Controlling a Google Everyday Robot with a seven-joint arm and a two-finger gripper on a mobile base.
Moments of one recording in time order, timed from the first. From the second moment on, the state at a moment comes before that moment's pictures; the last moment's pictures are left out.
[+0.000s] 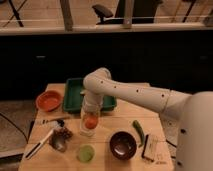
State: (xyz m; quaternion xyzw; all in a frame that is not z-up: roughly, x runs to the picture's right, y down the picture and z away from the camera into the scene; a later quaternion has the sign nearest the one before) arm -0.084 0.157 0.748 -0.16 -0.40 -0.70 0.57
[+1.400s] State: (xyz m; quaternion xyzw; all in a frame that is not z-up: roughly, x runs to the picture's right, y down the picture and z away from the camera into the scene) arm -0.081 0.170 0.744 -0.16 -0.42 -0.69 0.56
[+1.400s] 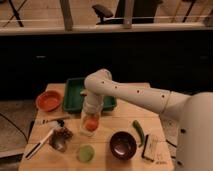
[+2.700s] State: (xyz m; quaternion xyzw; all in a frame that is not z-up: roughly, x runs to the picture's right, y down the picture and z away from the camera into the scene) arm -0.091 0.176 0.737 -0.16 -0.44 -0.69 0.55
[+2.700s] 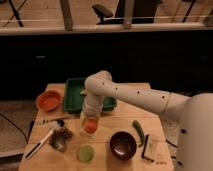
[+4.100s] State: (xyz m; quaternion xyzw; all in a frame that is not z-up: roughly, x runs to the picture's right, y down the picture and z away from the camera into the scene) arm -0.087 0.175 0.735 -0.16 -0.46 -0.66 0.57
